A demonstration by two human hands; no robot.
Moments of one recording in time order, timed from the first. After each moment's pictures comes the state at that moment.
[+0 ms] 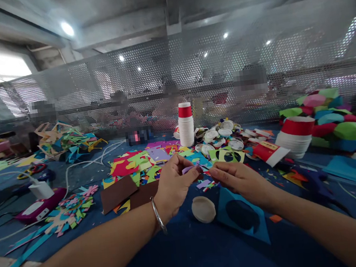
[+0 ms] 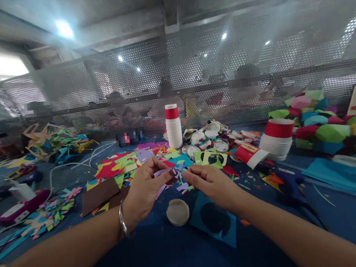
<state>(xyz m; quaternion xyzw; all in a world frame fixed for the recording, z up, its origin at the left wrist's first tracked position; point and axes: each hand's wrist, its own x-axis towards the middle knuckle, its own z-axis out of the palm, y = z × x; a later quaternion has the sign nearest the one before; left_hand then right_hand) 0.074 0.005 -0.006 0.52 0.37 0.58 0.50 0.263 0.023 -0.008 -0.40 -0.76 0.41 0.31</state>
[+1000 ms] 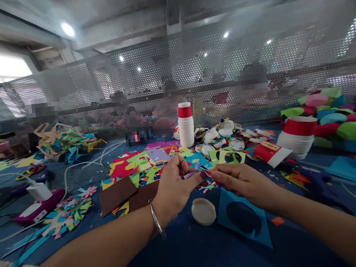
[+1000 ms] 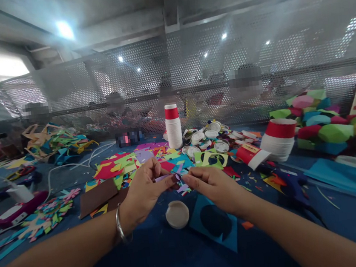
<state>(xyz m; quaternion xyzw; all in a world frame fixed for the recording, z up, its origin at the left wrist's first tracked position) 0.073 0.001 -0.003 0.56 0.36 0.56 0.50 0.269 0.022 -0.003 -0.38 -0.78 0.42 0.28</state>
